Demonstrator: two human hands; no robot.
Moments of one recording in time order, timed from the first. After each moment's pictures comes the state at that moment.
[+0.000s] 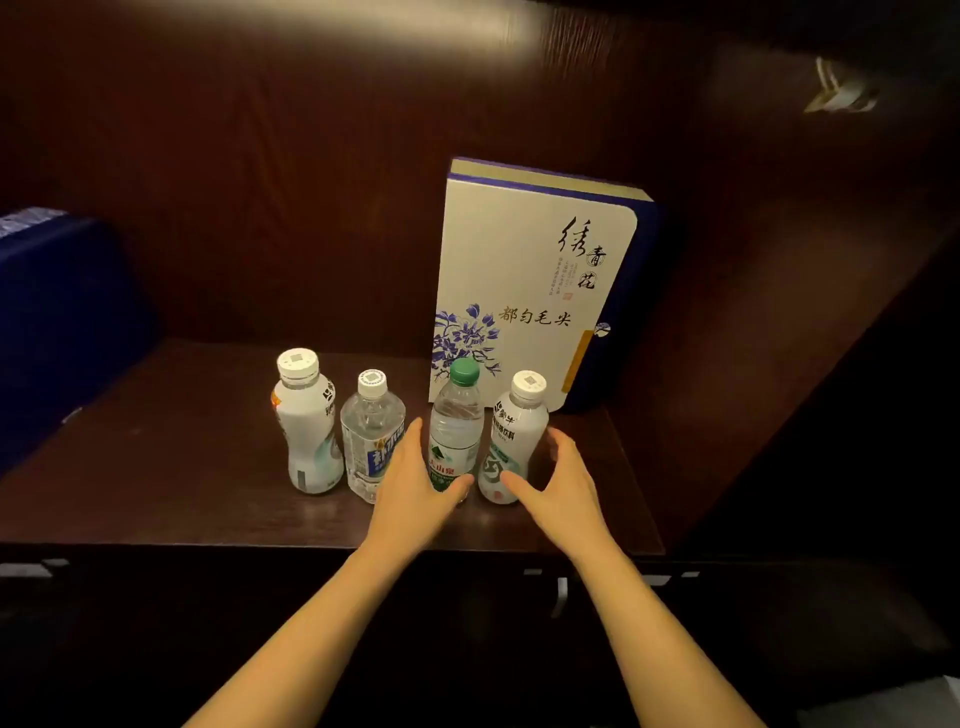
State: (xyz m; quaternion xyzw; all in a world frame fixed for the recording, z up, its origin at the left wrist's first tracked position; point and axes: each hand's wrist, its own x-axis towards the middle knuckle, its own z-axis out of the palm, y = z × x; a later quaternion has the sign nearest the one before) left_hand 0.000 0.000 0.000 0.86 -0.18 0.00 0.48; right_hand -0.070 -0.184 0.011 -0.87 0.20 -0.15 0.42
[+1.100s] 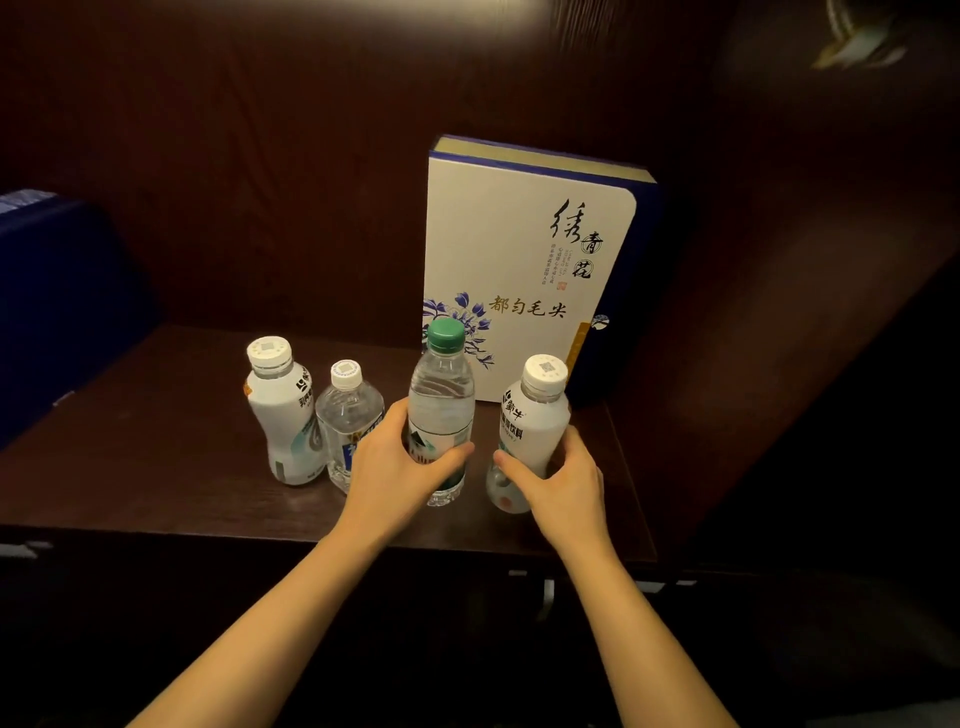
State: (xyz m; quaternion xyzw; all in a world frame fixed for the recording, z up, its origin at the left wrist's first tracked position) left_hand -0.009 -0.011 0.035 0.80 -0.19 0.09 0.57; right_hand -0.078 -0.198 0.025 -0.81 0.16 -0.24 0.52
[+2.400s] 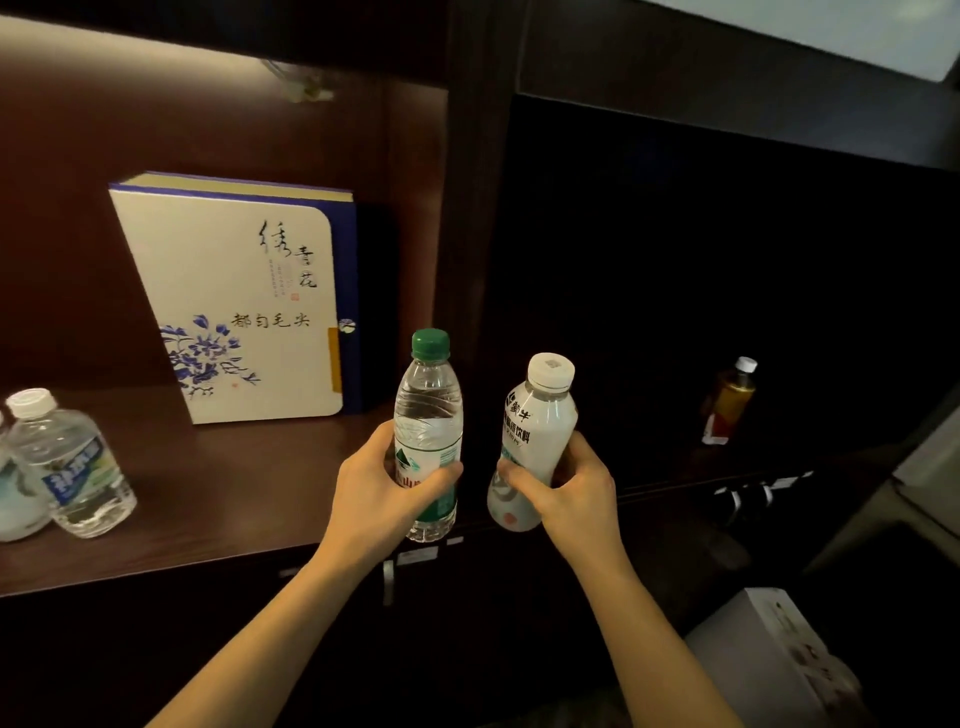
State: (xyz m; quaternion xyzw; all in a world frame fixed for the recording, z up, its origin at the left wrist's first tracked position) left_hand -0.184 -0.225 0.070 0.71 -0.32 -0.01 0.63; right_hand -0.307 -0.402 0.074 -0.77 0.20 -0.35 0.50
